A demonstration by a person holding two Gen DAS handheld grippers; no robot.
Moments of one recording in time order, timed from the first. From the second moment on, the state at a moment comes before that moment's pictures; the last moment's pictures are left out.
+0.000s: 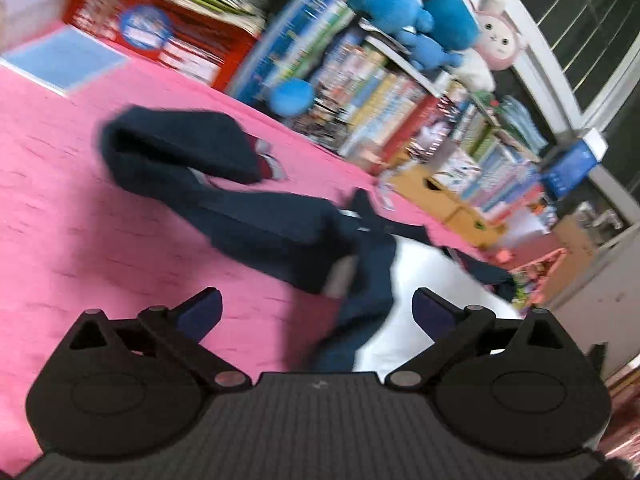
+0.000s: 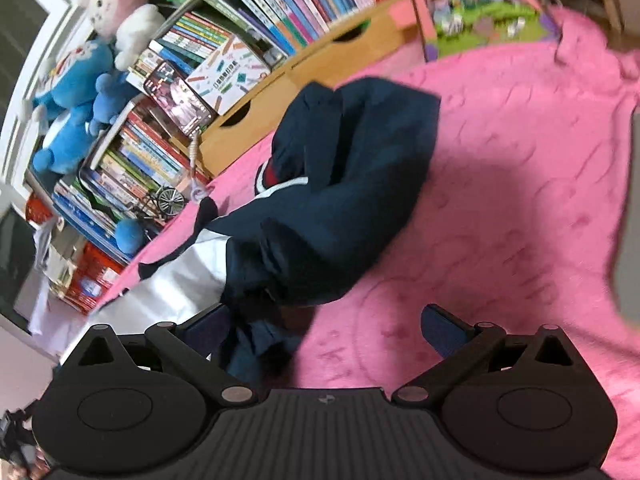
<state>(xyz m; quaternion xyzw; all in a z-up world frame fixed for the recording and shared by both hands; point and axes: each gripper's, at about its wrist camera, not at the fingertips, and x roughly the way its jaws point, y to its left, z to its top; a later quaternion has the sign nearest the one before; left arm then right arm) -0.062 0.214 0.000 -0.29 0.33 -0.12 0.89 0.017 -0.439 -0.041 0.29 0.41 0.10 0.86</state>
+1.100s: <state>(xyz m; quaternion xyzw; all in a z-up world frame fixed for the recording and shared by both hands) 0.004 -0.004 -0.037 0.09 0.32 -0.27 0.90 0.205 -0.167 -0.022 -0.15 0.40 0.15 0.89</state>
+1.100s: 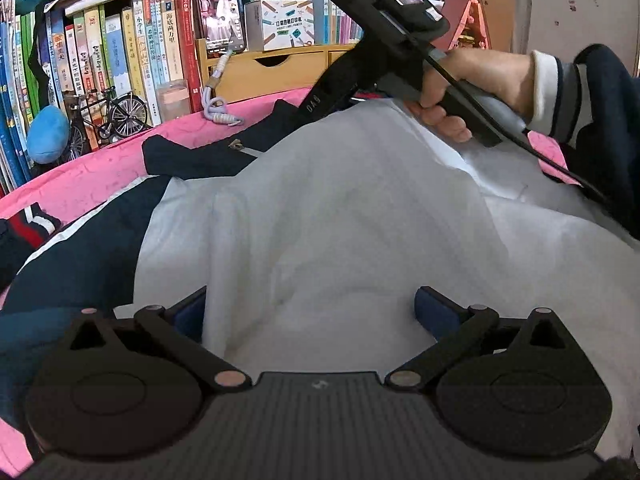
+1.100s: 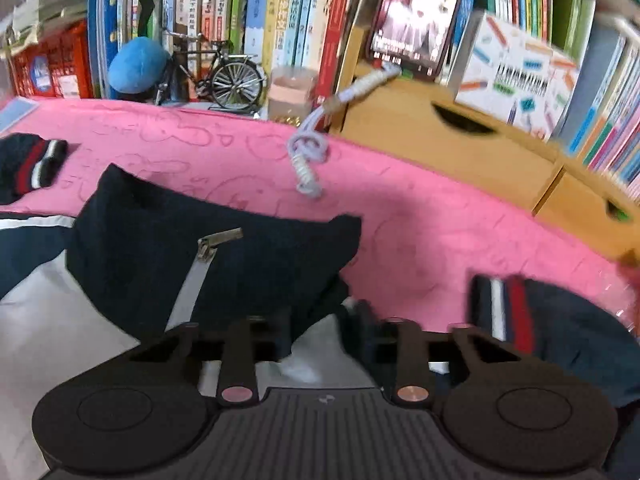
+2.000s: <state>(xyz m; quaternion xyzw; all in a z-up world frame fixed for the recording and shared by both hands) 0.002 0.006 -0.034 0.07 0.31 -0.27 0.91 0.223 -0.027 -0.037 -0.16 0.48 0.26 0.82</state>
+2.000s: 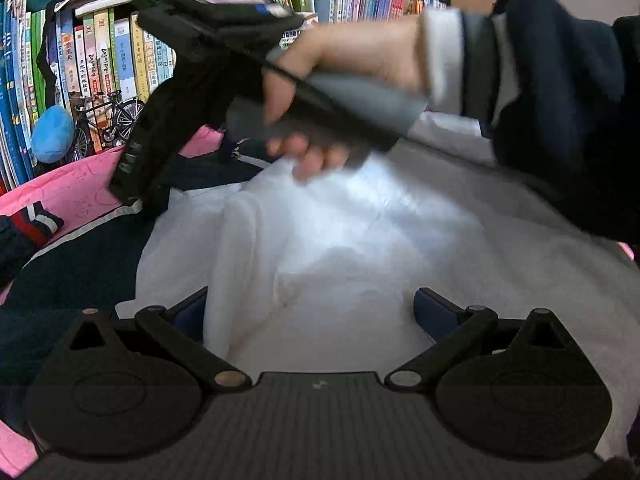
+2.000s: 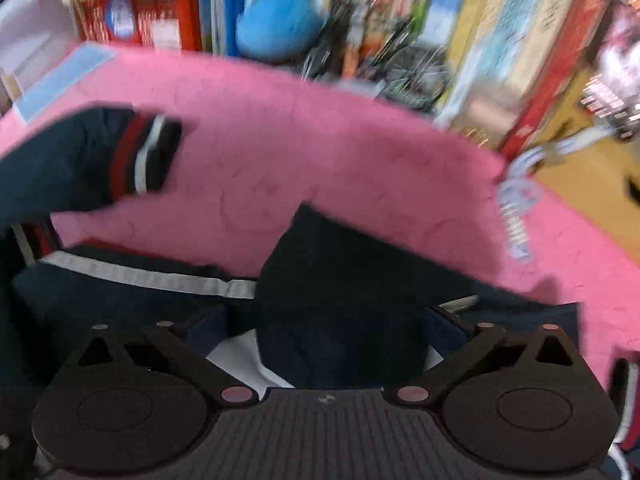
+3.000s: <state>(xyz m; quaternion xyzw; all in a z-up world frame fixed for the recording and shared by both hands) -0.009 0.023 -0.032 0.02 0.28 -0.29 0.92 0.248 -0.080 0.043 -0.01 0.30 0.21 0.93</state>
